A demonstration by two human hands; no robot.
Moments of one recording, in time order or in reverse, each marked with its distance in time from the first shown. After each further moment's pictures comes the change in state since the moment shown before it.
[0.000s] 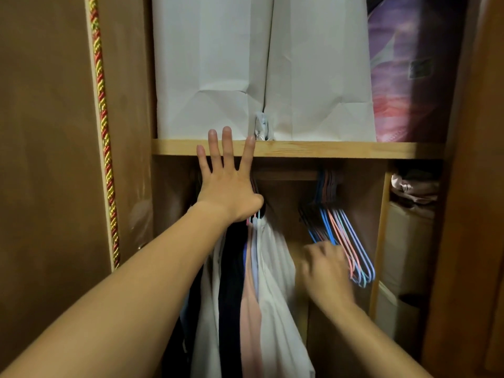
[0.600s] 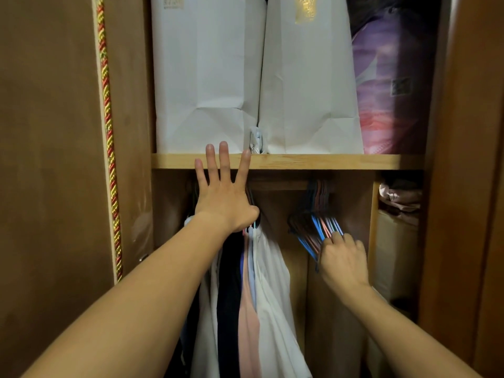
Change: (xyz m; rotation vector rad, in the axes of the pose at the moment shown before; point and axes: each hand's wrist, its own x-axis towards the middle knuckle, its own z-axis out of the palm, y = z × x) left_hand -0.002 0.000 -0.005 0.007 -0.031 -0.009; right_hand 0.035 0.024 -0.030 -0.534 0.085 0.006
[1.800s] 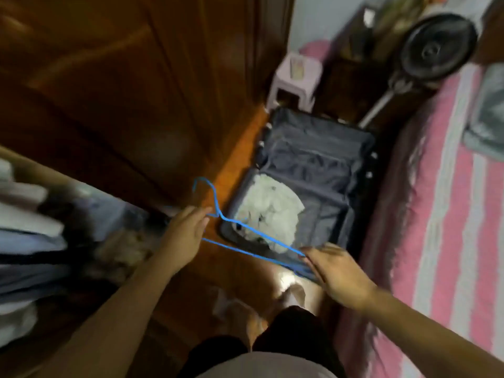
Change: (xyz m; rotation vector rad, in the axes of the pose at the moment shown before) left_hand -0.588 0.359 0.210 -0.943 -1.210 0.830; right_hand -0.773 0.199 -0.116 0.482 -0.756 0.597
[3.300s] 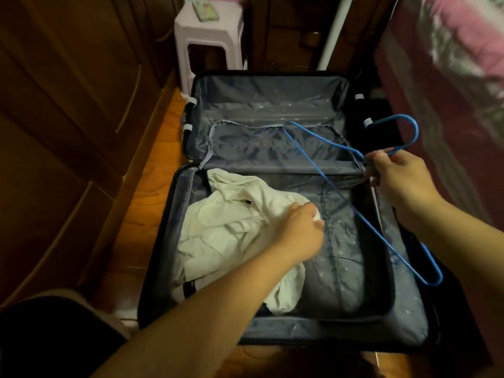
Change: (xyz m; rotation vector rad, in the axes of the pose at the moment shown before) left_hand 0.277 -0.068 0.517 -0.179 -0.423 0.273; right_hand 0.098 0.366 0.293 0.553 1.032 1.029
